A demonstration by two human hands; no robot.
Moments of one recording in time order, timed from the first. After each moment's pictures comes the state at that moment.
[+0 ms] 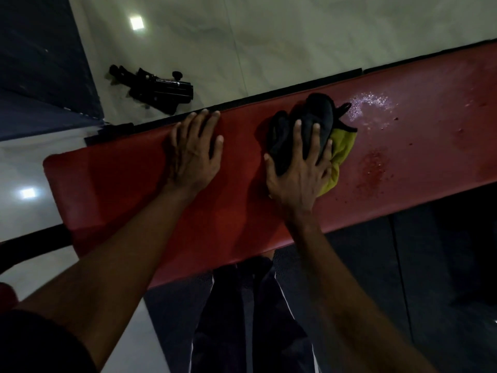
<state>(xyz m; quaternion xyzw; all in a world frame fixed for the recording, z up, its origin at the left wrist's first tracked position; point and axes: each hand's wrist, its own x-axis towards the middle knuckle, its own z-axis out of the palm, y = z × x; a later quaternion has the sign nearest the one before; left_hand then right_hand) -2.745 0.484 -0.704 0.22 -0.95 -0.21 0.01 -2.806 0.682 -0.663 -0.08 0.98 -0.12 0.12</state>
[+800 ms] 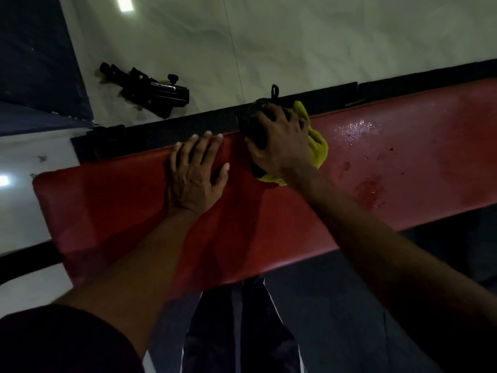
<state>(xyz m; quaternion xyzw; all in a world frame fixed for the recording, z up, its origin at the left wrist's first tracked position) -2.741 0.485 -0.717 0.22 -0.96 -0.16 0.01 -2.914 0.609 -0.662 -0.33 0.92 -0.03 0.18</state>
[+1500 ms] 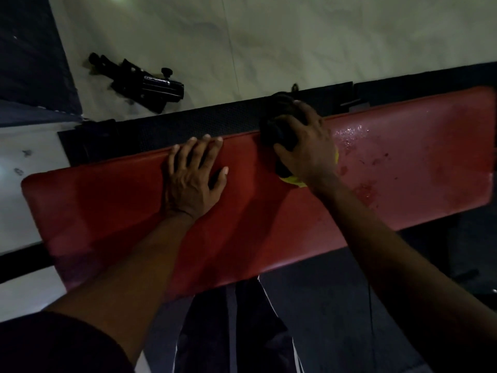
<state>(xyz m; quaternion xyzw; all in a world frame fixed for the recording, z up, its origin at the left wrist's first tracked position) -2.741 0.485 -0.716 0.22 -0.96 -0.18 0.00 -2.941 0.651 -0.657 -0.29 0.94 -0.07 0.16</state>
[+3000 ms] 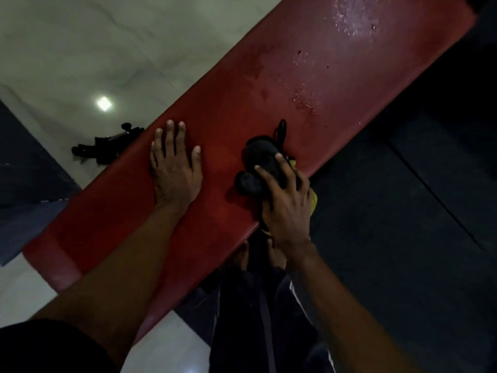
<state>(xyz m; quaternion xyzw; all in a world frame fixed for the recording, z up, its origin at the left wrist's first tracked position) -2.770 0.557 -0.711 0.11 -0.99 -0.13 -0.02 -2.713 0.791 -0.677 -0.01 0.98 -0.18 0.06</state>
